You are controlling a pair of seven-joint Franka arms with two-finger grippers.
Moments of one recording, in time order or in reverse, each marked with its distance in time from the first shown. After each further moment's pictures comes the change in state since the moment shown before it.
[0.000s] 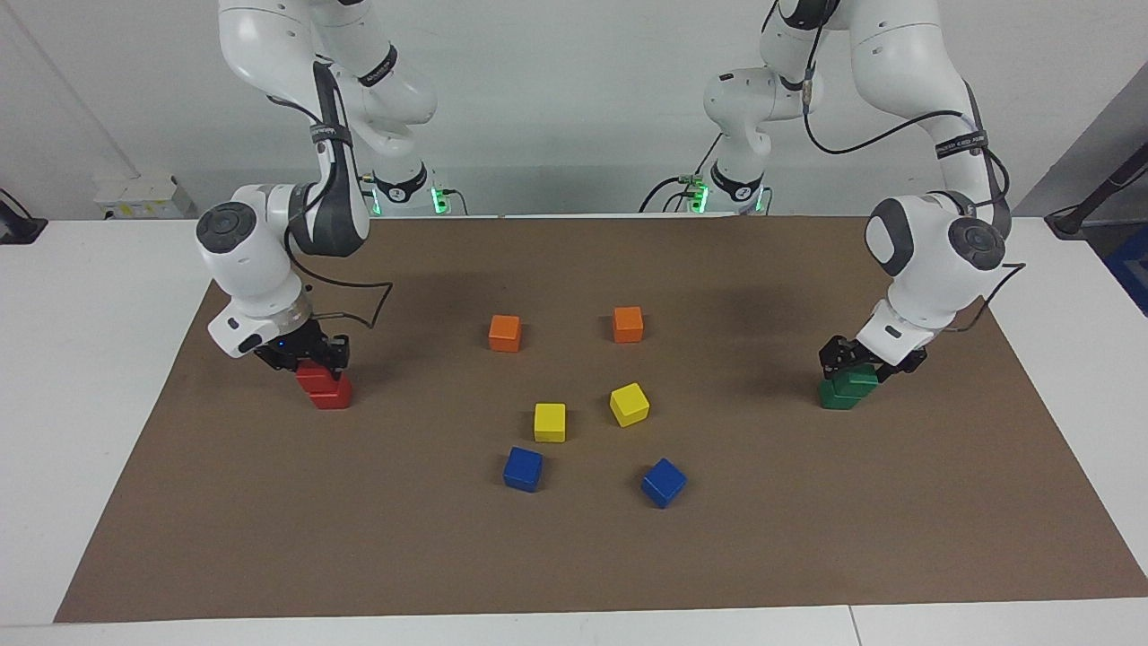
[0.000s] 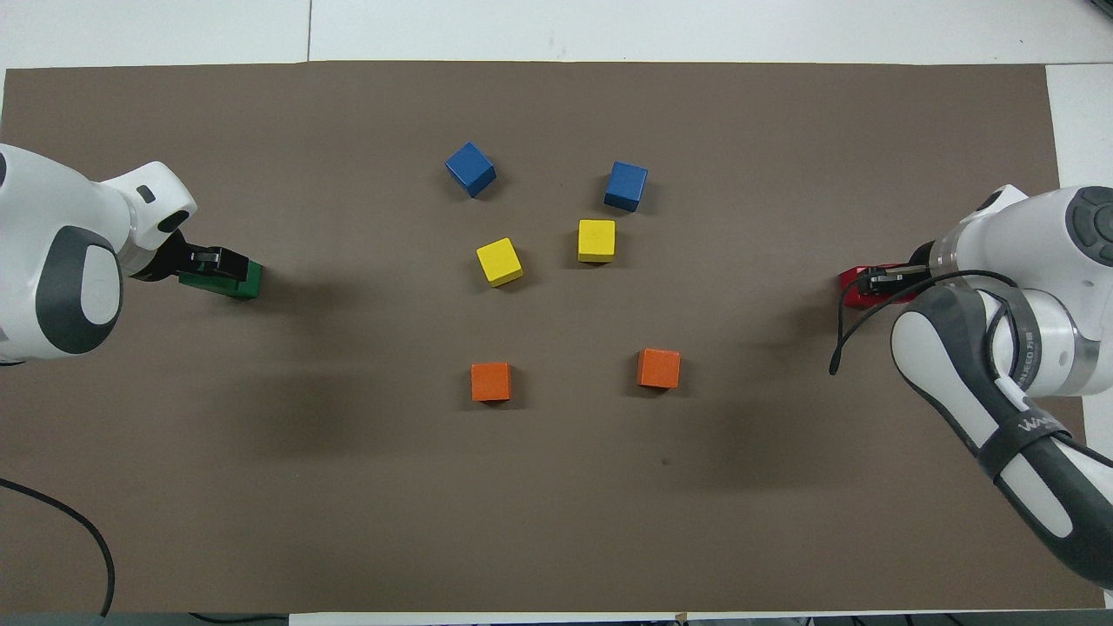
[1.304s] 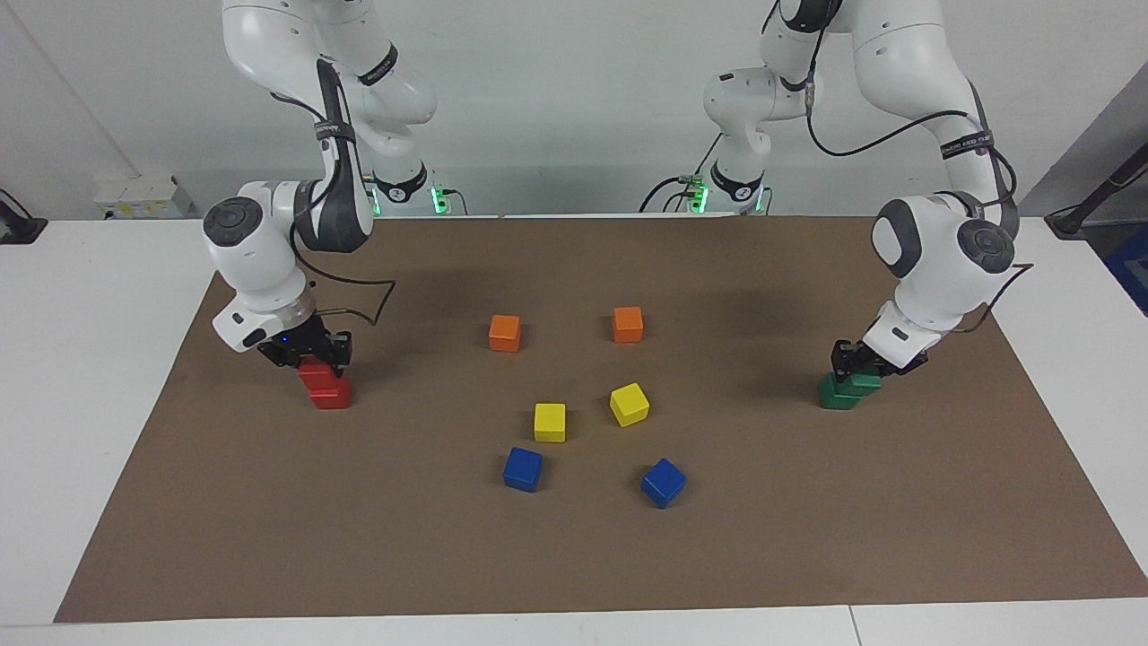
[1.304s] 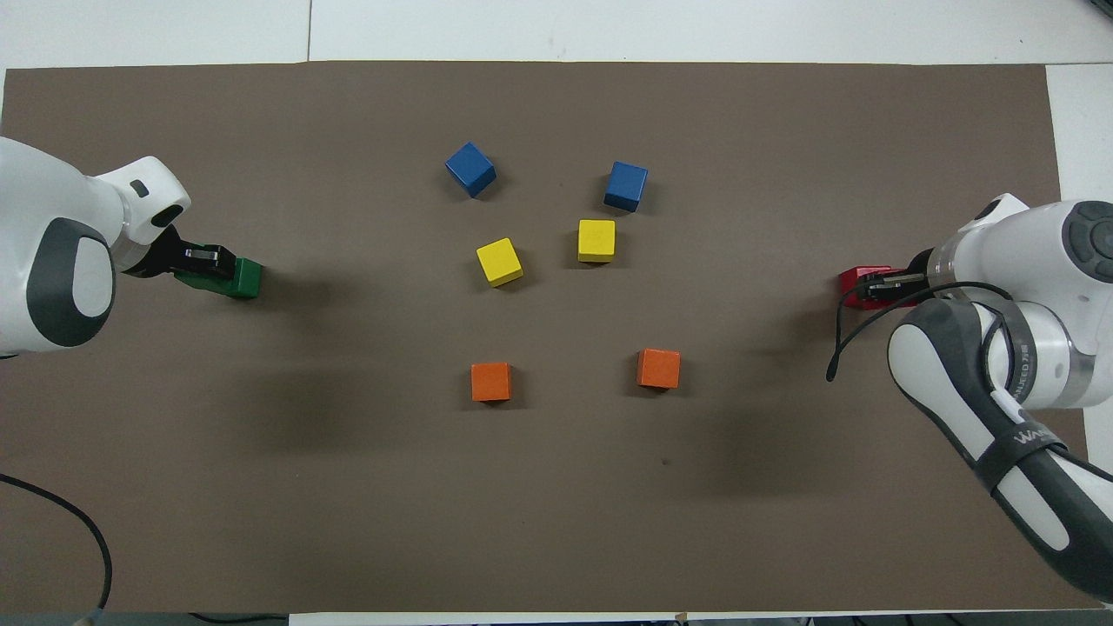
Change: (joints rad) left arm 0.003 0.021 0.005 0.021 0.001 -0.021 -0.001; right arm 0.000 -0.028 0.000 -0.054 0.000 0.036 0.000
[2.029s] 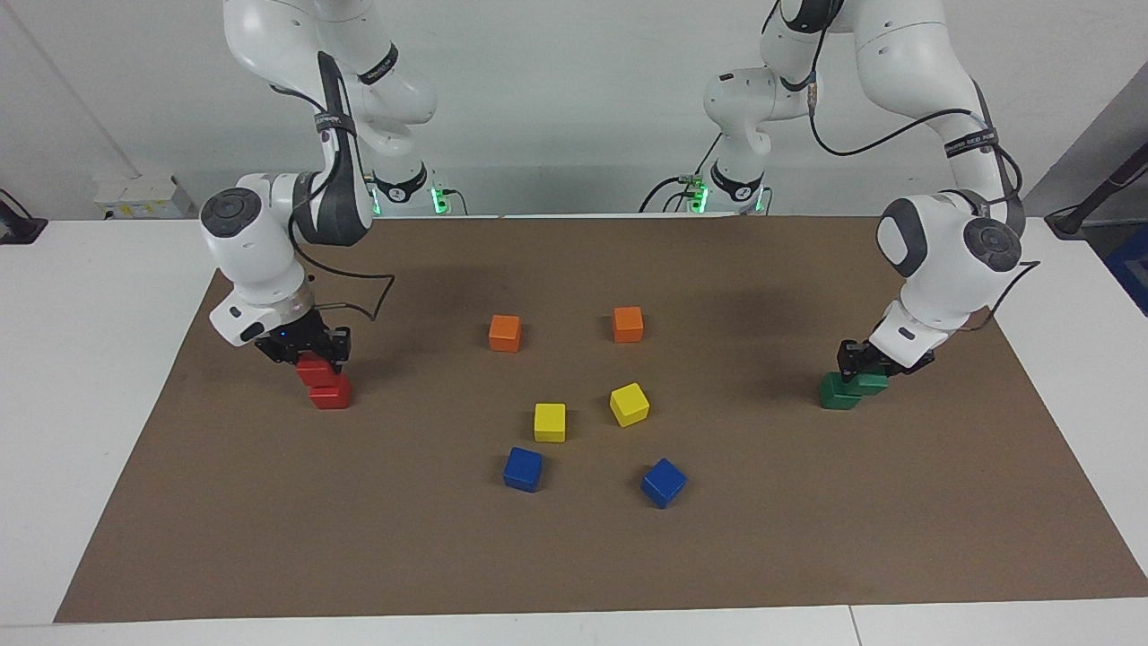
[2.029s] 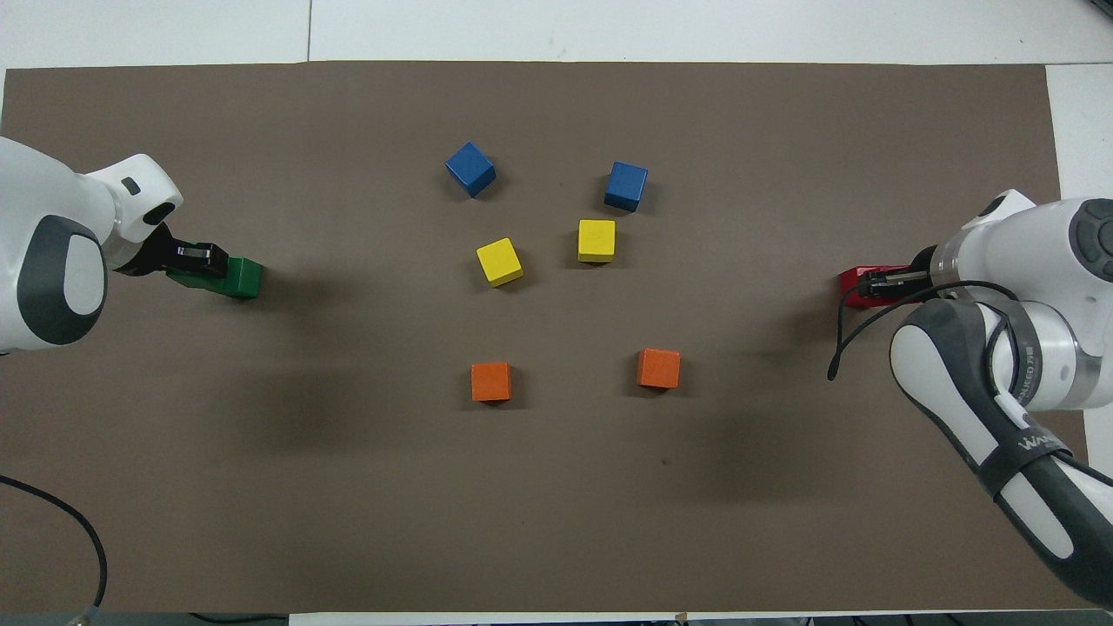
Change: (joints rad) left arm 0.001 0.002 0.009 0.015 0.008 -0.016 0.000; right arm 0.006 -0.012 0.000 0.003 -0.001 -0.002 0.000
